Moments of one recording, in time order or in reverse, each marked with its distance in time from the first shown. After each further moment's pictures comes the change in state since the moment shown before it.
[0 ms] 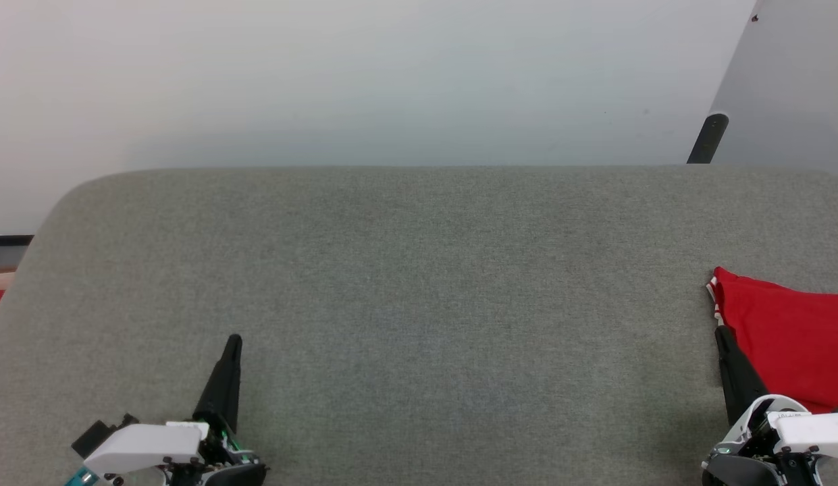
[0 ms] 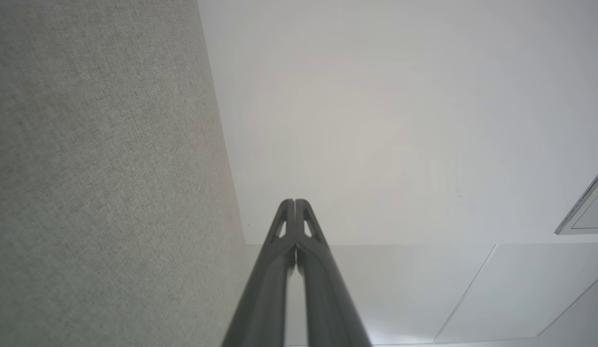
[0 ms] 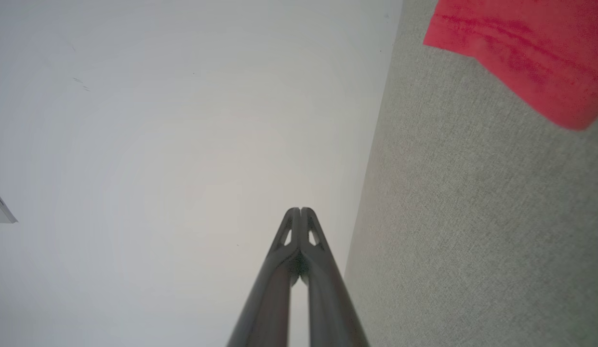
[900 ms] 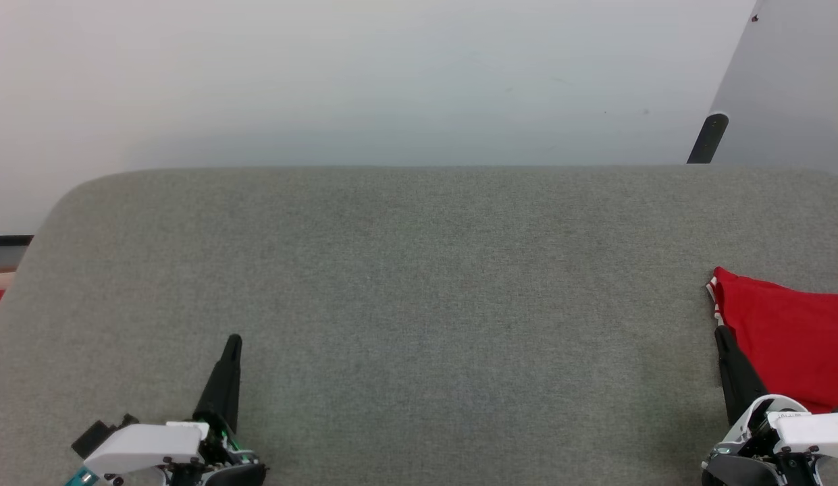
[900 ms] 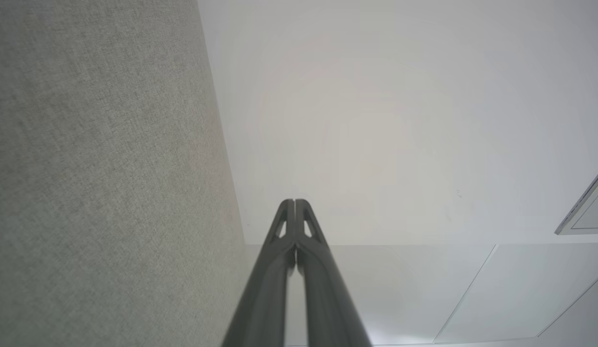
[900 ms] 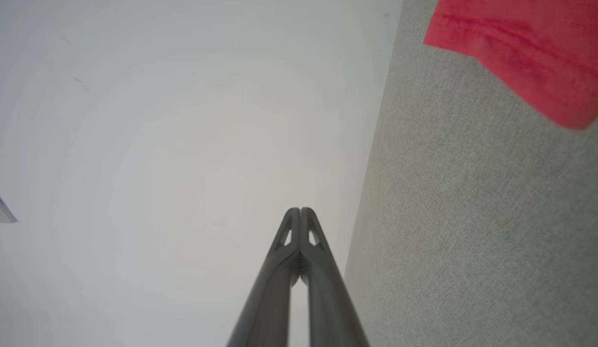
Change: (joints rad) left arm 0.000 -0.001 0.001 0.000 0.001 0.000 0.000; right arm 0.000 0.000 -0.001 0.000 0.000 0.000 0.002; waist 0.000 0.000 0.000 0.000
